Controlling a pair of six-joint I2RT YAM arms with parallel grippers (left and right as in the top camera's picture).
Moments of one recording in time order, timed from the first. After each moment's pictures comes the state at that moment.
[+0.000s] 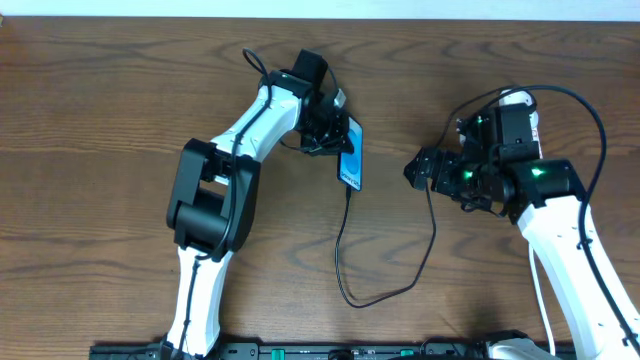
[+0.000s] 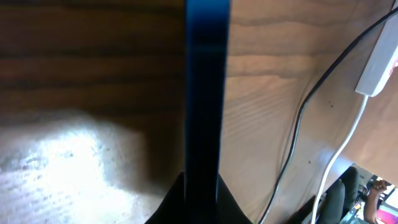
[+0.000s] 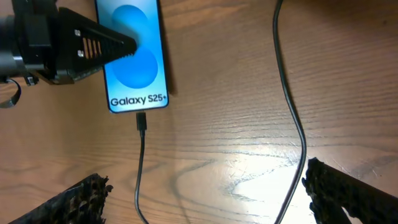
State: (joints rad) left arm -0.39 2.29 1.78 -0.85 0.65 -0.44; right arm 0.17 1.34 1.12 -0.92 -0.30 0.48
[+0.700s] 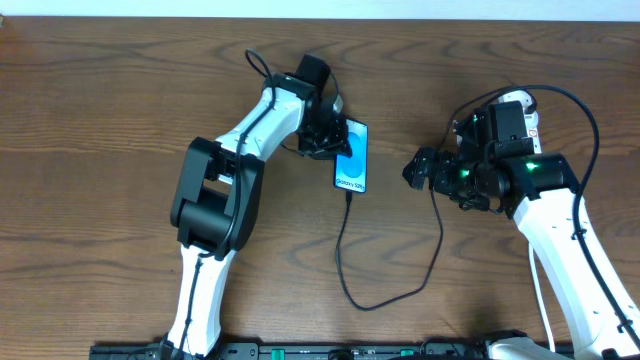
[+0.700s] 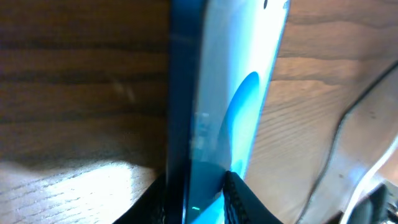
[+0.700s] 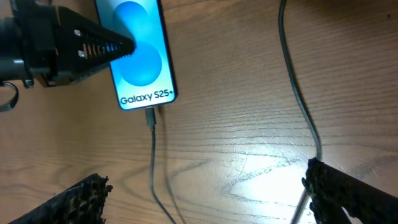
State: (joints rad) left arm -0.41 2.30 1.78 -0.87 0.55 -0.44; right arm 0.17 1.37 1.12 -0.92 -0.29 0.48
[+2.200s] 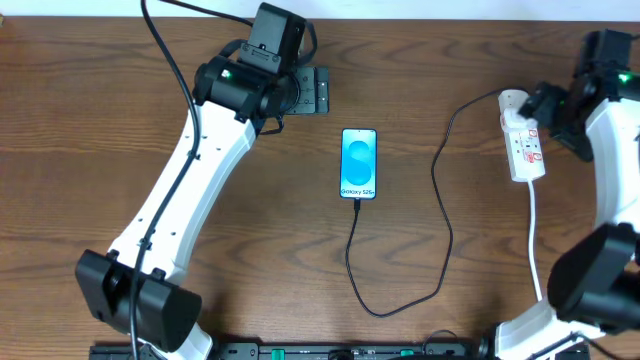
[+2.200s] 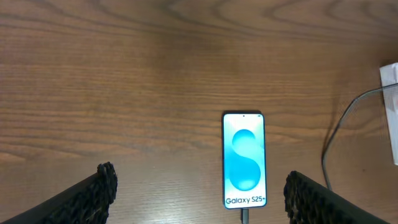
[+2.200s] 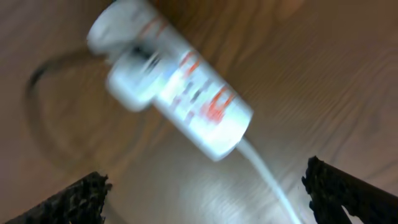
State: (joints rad) left arm -0.41 1.76 1.80 -1.00 0.00 -0.38; right arm -0.25 1.82 1.62 -1.02 0.16 0.49
